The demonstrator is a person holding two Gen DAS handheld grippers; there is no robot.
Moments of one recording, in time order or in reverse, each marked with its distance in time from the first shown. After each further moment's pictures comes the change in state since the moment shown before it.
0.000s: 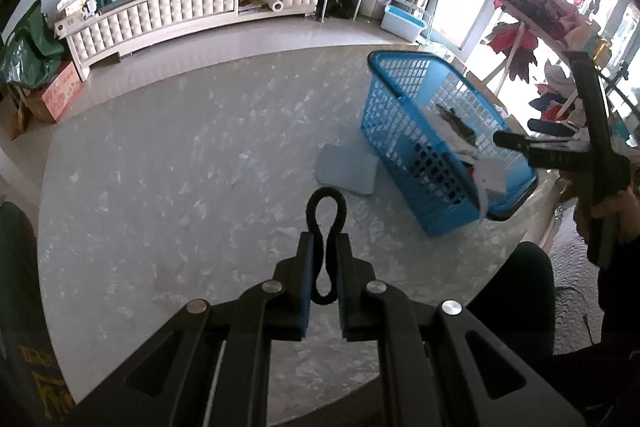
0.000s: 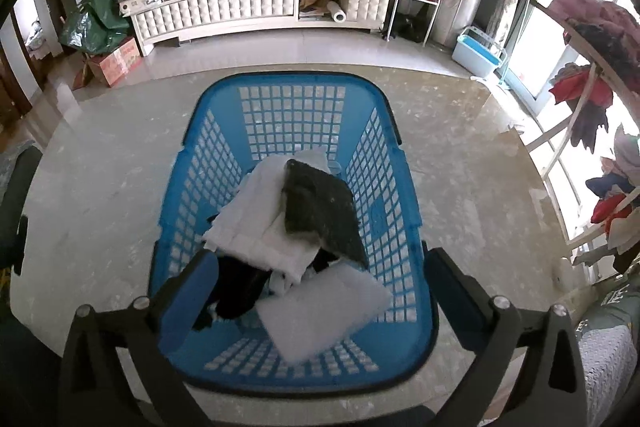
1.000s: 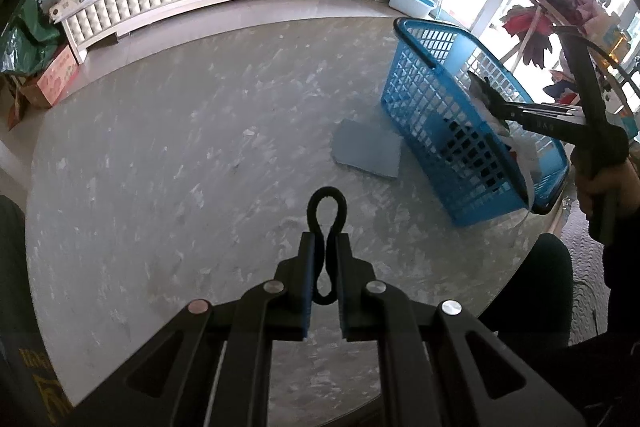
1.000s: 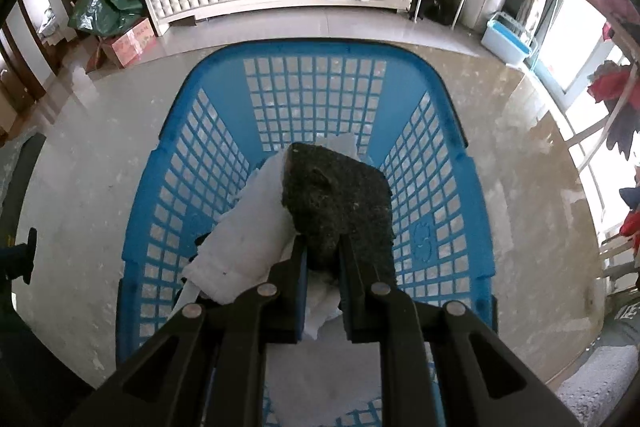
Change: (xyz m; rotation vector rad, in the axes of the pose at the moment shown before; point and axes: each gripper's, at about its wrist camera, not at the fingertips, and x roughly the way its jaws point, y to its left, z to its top) left arm 0.040 0.016 0.001 -0.007 0.077 0.008; right arm 0.059 0.015 0.016 -0.029 0.081 0.091
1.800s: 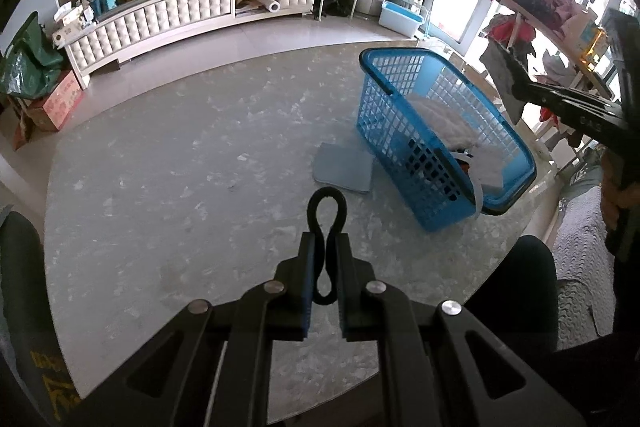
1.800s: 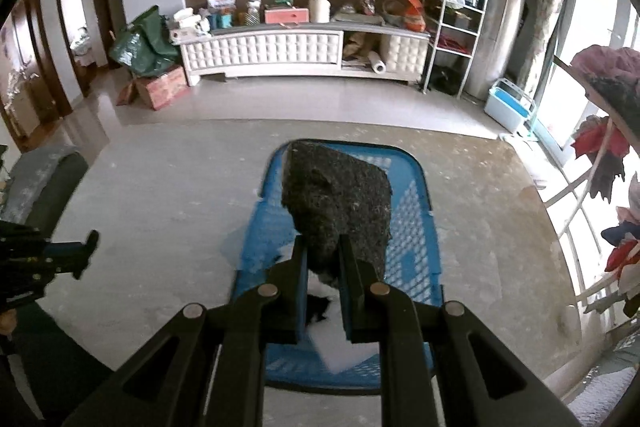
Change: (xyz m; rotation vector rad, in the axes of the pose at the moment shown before) left arm -0.047 -0.029 -0.005 0.041 -0.078 0.012; right arm -0.076 0.011 -0.010 -0.072 -0.249 0.019
